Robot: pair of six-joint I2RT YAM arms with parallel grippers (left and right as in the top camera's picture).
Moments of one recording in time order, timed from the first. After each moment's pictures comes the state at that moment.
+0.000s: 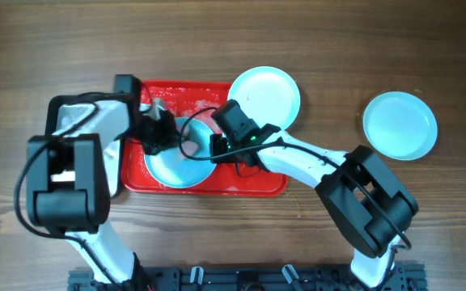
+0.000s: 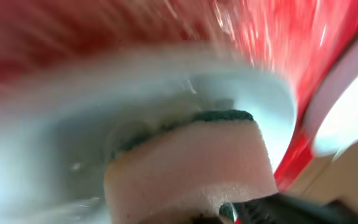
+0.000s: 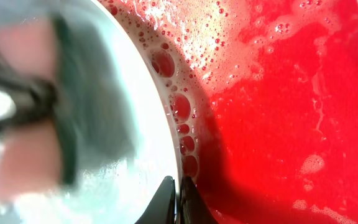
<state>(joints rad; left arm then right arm) 0.01 1.95 1.11 -0.67 0.61 -0.45 0.74 1.96 1.13 -0.26 -0.18 0.67</state>
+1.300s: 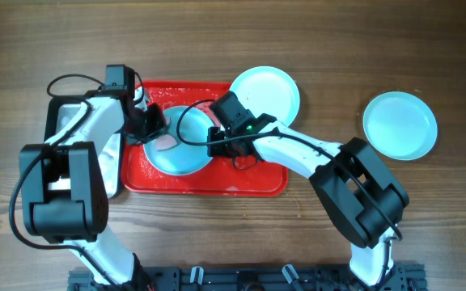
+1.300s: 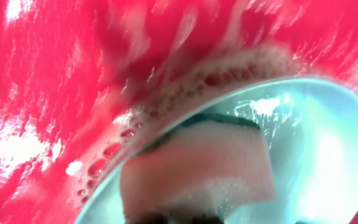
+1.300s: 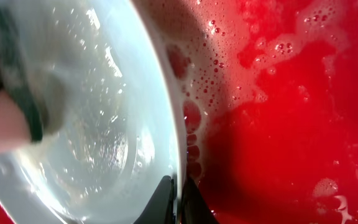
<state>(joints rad) 0.00 1.91 1.14 -0.64 0.28 -0.41 0.72 2.02 1.23 -0.34 -0.23 0.73</state>
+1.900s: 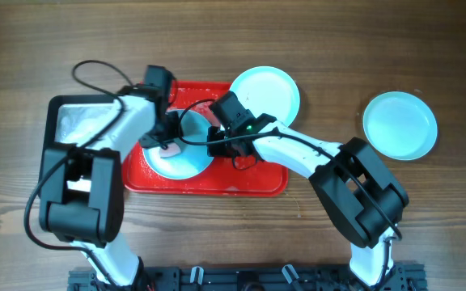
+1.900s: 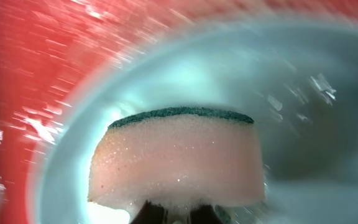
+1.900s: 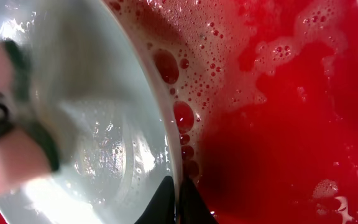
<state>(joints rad) -0.21 1.89 1.17 -0.78 -0.04 -0.42 0.72 2.03 1.23 -0.34 -0.23 0.73</state>
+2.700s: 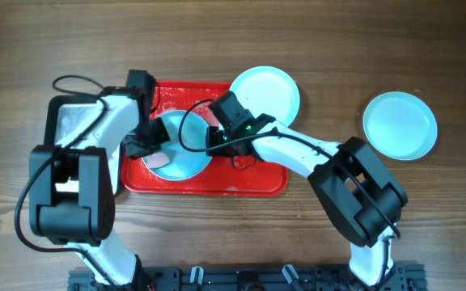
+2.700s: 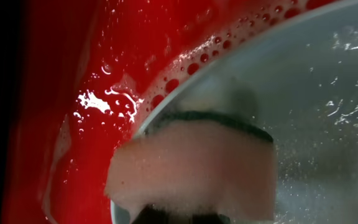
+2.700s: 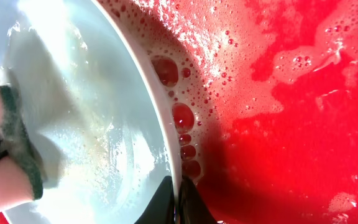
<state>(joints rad) -0.08 1.88 1.17 -0.91 -0.02 -0.50 0.72 2.03 1.23 -0.32 -0.24 0.71</state>
